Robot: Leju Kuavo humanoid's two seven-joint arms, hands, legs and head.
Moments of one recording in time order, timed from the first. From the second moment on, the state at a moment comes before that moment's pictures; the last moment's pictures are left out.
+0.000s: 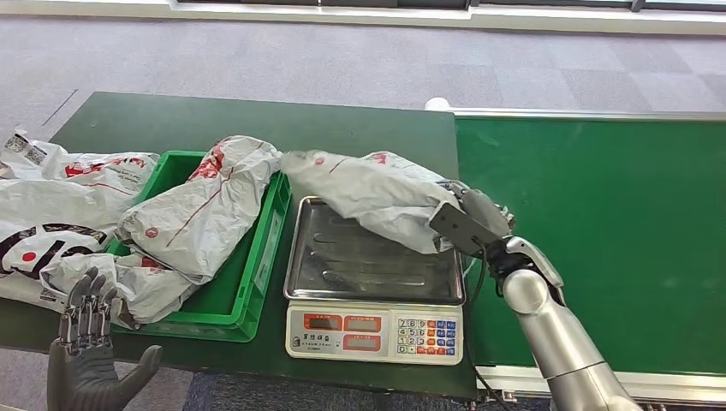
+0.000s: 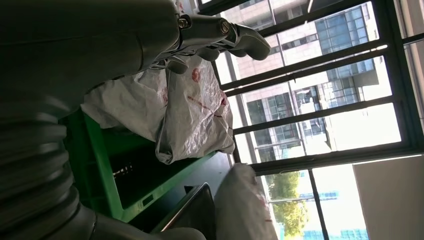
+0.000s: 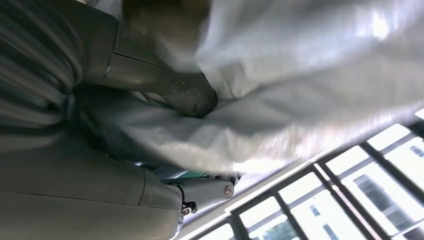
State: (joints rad) left arm 0.38 -0.09 0.17 -1.87 0.00 -0.17 -0.65; right arm -0.41 -0.17 0.30 -1.23 0.64 0.15 -0.19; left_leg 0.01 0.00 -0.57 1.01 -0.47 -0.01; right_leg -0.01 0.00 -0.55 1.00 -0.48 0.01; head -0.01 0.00
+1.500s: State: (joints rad) left arm 0.38 -0.19 0.22 -1.94 -0.10 -0.28 -0.58; right arm -0.48 -0.24 0.76 -1.53 0.44 0.55 -0.21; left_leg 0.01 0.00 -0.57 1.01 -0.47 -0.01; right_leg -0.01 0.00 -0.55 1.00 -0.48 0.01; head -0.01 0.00
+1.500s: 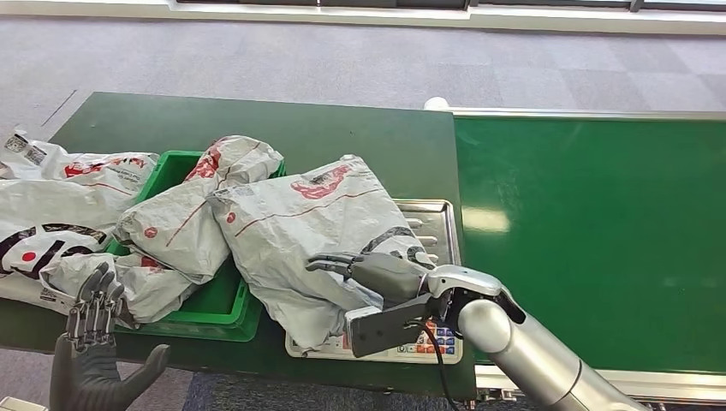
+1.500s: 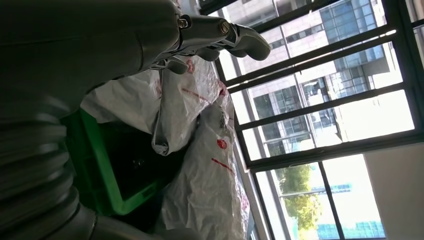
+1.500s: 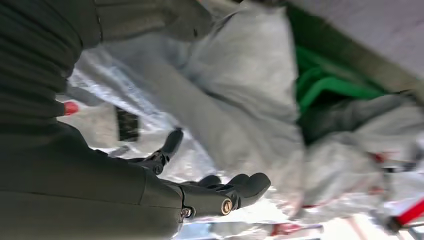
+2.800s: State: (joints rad) left arm -0.44 -0.12 -0.52 -1.20 -0.79 -0.18 0.16; right arm -0.65 -0.15 -0.04 -0.71 0.66 -0.34 -0.28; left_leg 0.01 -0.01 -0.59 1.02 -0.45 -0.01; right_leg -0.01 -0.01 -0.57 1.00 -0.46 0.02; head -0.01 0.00
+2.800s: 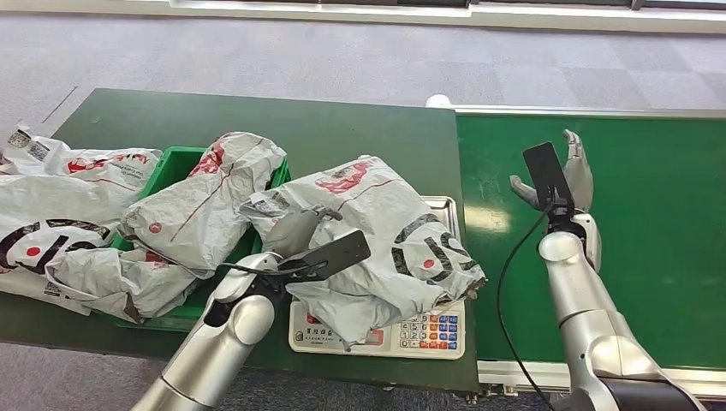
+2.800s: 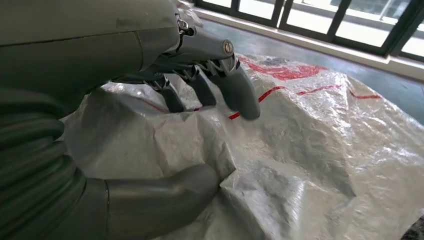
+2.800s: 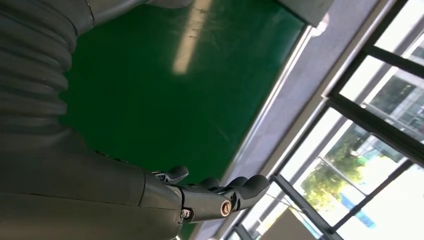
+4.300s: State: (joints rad) left arm -0.47 -0.09 -0.44 -1.48 -0.69 0.00 -0.06; right arm -0.47 -0.20 -0.20 -0.70 0.45 -0.25 -0.40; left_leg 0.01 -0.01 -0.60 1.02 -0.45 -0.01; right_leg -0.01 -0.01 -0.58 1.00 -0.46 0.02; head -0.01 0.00
